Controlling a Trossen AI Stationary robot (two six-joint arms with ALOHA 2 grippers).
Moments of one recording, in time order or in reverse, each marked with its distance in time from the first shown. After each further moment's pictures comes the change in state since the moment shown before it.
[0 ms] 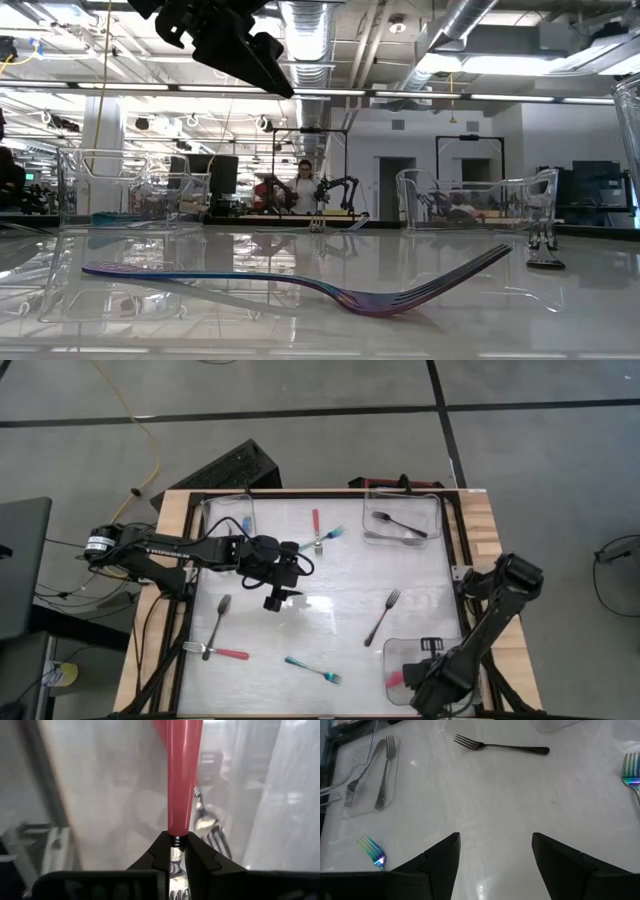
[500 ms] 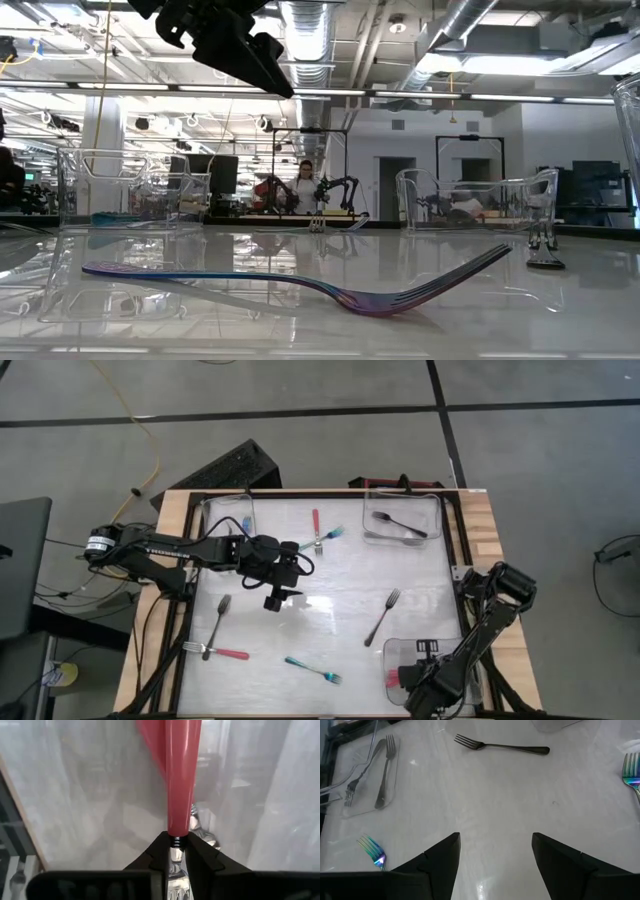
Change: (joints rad) left arm 0.000 0.000 0.000 0.000 0.000 0.000; right arm -0.009 0.094 0.000 -0.003 0.057 -0.010
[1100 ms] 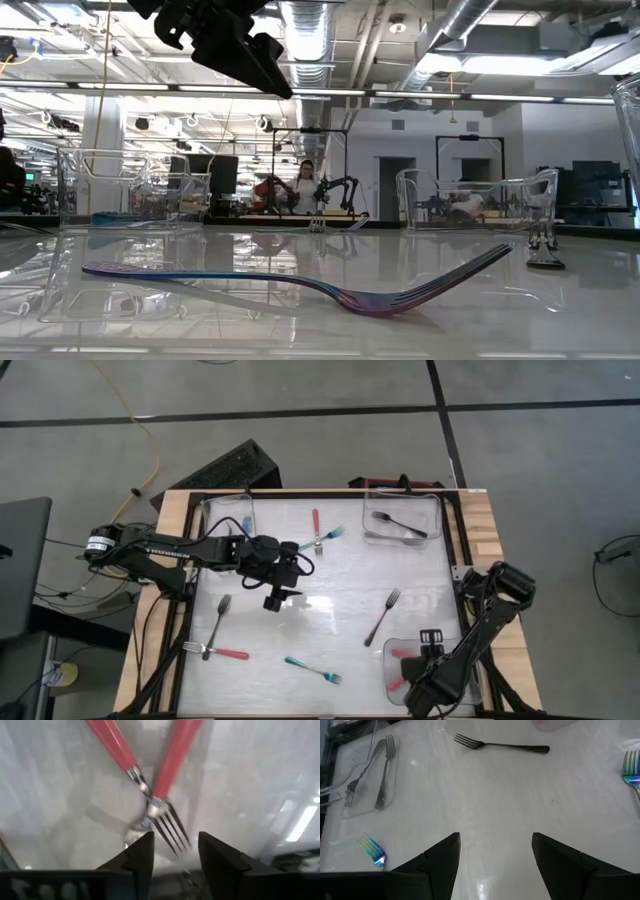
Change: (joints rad) left arm 0.000 0.000 0.000 -0.007 0.000 0.009; right arm -0.020 -0.001 0.108 -0.289 0.011 -0.065
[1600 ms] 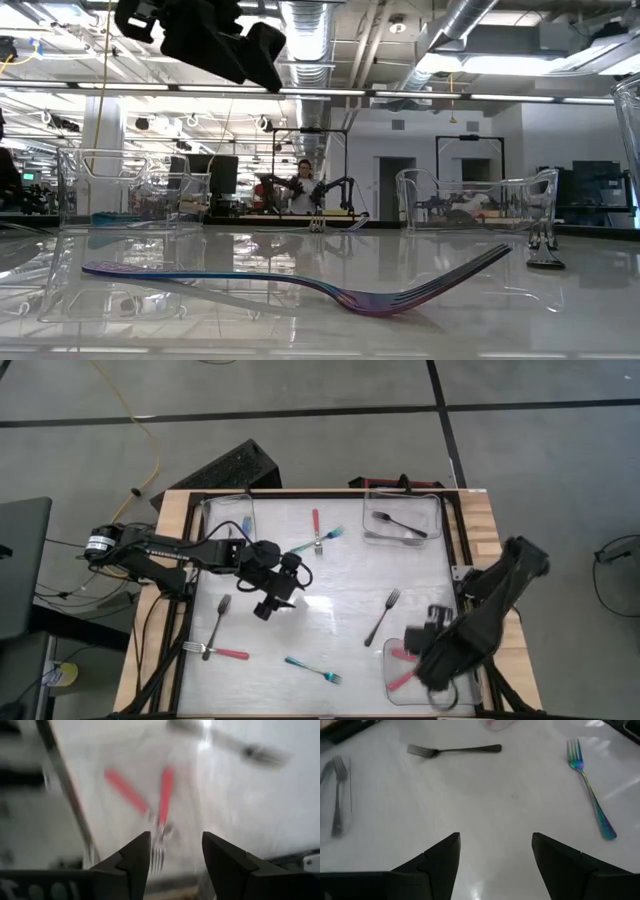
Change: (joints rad) left arm -0.035 0.003 0.000 -0.043 0.147 0.145; right arm -0.109 -0.261 0.257 -0.147 0.114 0.150
